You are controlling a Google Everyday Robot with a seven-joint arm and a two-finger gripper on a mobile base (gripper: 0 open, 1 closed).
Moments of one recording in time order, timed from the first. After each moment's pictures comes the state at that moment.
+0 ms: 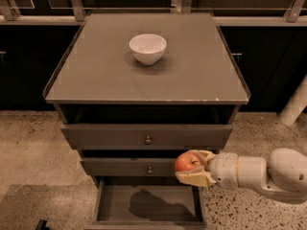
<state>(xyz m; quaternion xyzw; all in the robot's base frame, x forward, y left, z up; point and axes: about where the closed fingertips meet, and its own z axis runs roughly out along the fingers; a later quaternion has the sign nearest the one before) 0.440 -0.118 0.661 -0.38 0.75 0.35 0.41</state>
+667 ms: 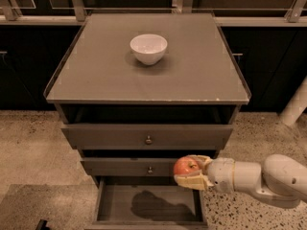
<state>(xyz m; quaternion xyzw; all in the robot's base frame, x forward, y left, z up) 0.443 -0.117 0.634 -0.36 0.76 0.36 0.41</state>
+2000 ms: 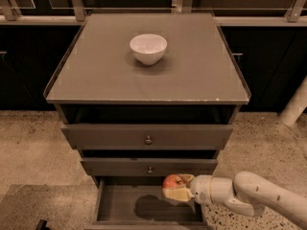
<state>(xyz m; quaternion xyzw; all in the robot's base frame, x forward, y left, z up) 0.456 -0.089 0.492 -0.29 0.79 0.41 0.35</state>
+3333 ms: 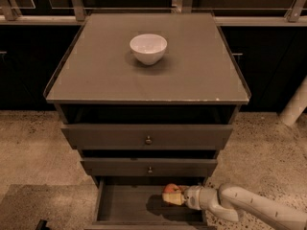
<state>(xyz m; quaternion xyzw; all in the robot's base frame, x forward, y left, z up) 0.495 -0.099 0.326 -0.18 0.85 0.40 0.30</state>
